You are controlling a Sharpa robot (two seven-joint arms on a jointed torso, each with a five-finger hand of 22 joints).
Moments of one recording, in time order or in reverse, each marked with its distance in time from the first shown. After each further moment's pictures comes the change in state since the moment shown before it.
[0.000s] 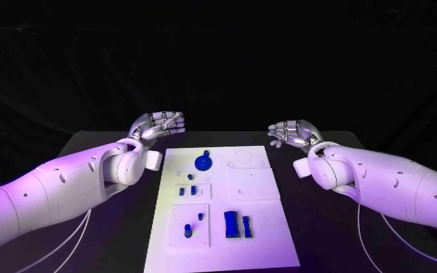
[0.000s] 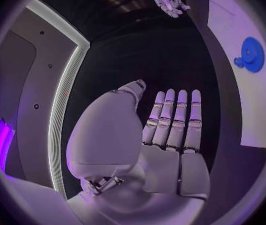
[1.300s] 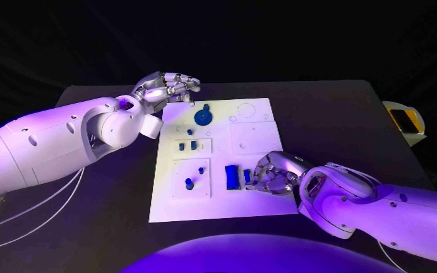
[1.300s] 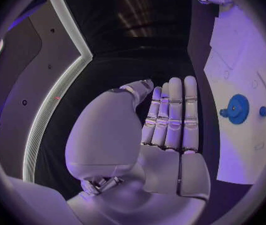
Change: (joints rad) left arm 0.034 -0.128 0.023 0.264 -0.090 0.174 -0.150; left_hand -0.012 -0.025 0.177 -0.135 0.019 0.107 -0.018 0.083 0.044 0.103 -0.063 0.186 0.114 0.258 -0.116 0.608 0.246 0.000 0.183 -0.139 0.572 0.385; right arm -0.174 -0.258 -0.037 0.736 -1.167 -0.072 -0.728; right_hand -0.188 -0.017 -0.298 0.143 0.046 0.156 -0.142 0.252 0.202 0.525 -0.159 1.193 1.038 0.435 -0.155 0.735 0.741 -0.117 0.605 -0.168 1.292 0.522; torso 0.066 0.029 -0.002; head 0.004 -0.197
